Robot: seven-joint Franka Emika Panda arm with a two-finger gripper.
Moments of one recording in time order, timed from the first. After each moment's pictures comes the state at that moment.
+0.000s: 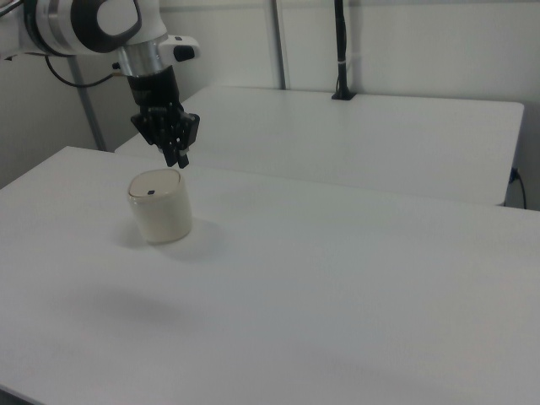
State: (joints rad) arm 0.05 0.06 -0.03 -1.56 -0.06 1.63 -0.03
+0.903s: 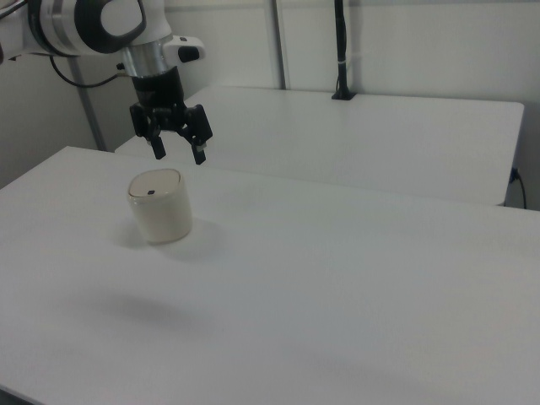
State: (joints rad) arm 0.04 0.06 -0.05 -1.56 -0.06 1.63 -0.03
